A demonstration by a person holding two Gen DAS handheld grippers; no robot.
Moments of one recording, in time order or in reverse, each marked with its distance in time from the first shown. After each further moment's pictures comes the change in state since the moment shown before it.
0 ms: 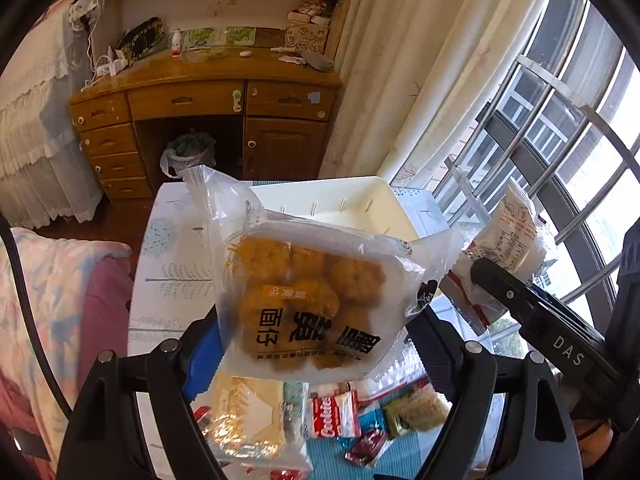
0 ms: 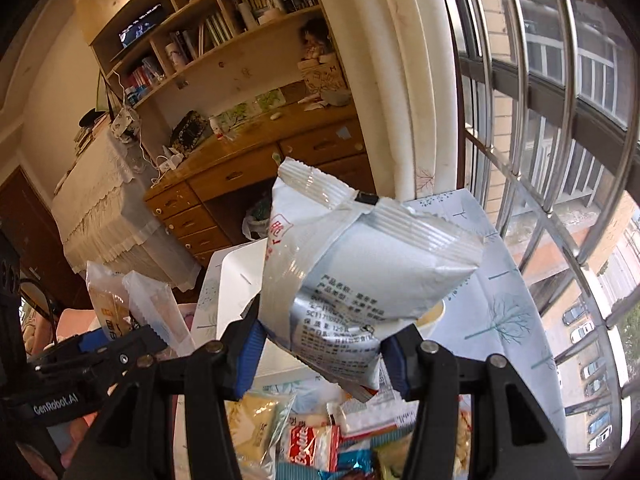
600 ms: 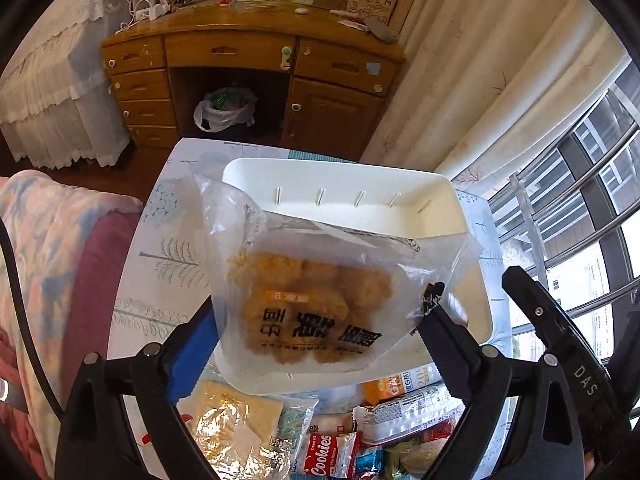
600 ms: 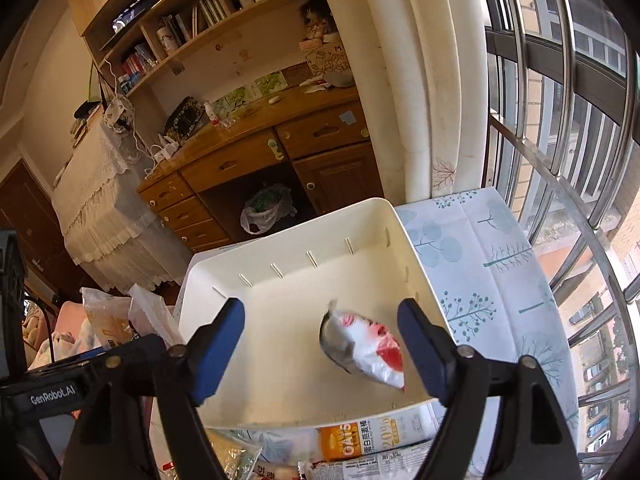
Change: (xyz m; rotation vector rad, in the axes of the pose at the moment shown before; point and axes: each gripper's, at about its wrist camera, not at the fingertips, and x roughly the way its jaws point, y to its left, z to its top) left arm 0.094 0.026 0.030 -0.178 0.110 0.118; right arm 0.081 -0.032 0.026 -0.007 0.043 0.026
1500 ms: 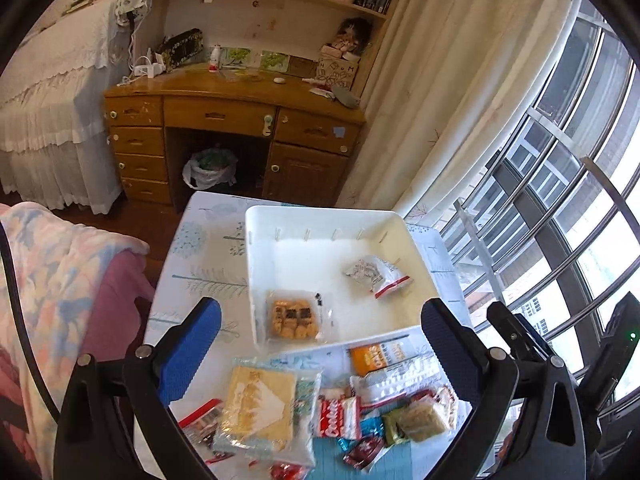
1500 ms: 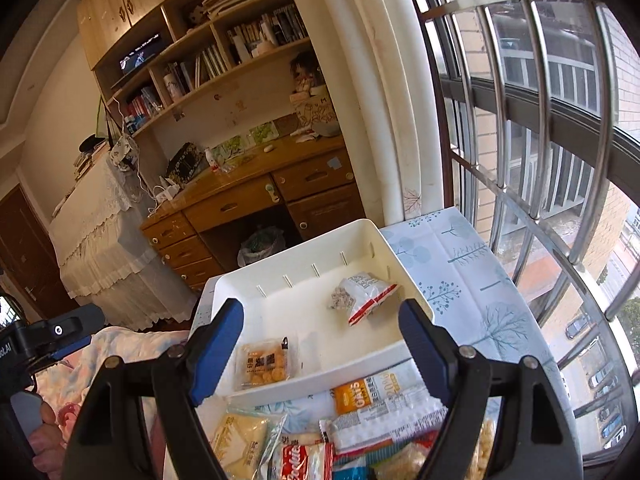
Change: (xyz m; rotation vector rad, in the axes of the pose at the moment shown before) left arm -0.142 0.044 -0.068 0.058 -0.238 -0.114; right arm -0.119 0.038 -0.070 0.033 -0.213 -0.074
